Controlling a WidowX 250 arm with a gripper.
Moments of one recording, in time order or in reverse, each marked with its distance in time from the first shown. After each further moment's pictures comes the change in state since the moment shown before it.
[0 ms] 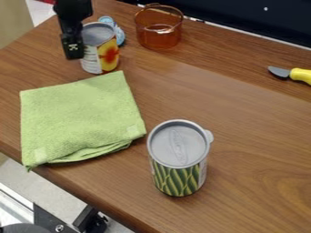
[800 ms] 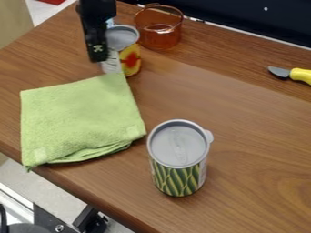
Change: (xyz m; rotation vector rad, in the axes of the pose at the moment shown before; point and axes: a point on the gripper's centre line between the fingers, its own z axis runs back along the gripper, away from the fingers) arm 0.038 -0.025 0.010 -0.033 -0.041 -0.002
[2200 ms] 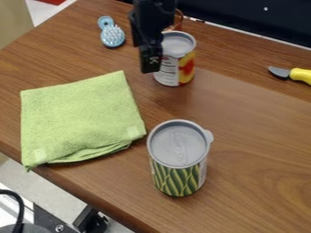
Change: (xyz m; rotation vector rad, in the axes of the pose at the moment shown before) arm 0.063 -0.060 0.014 0.005 -0.030 -0.045
